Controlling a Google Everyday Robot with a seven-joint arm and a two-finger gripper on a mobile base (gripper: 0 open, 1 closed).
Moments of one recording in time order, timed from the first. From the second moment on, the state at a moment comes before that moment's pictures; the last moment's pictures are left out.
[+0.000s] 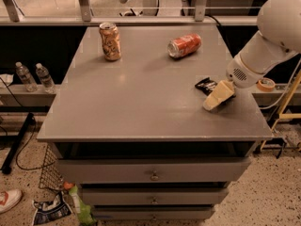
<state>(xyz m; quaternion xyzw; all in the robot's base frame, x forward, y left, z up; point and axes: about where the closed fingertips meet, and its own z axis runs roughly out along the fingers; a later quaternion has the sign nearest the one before) 0.578 -0.218 0.815 -0.37 0.91 0.07 0.16</state>
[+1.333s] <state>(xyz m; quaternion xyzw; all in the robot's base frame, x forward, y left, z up) 0.606 -0.191 0.879 -0.40 0.89 0.06 0.22</state>
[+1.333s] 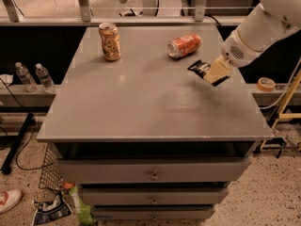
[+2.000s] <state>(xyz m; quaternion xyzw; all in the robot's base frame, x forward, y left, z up) 0.606 -0.187 0.872 -0.40 0.89 0.06 0.21</state>
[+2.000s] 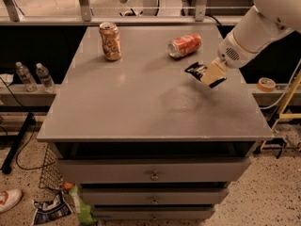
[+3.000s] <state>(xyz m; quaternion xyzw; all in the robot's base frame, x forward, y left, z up) 0.684 -0.175 0.861 -0.37 0.91 0.06 0.18</state>
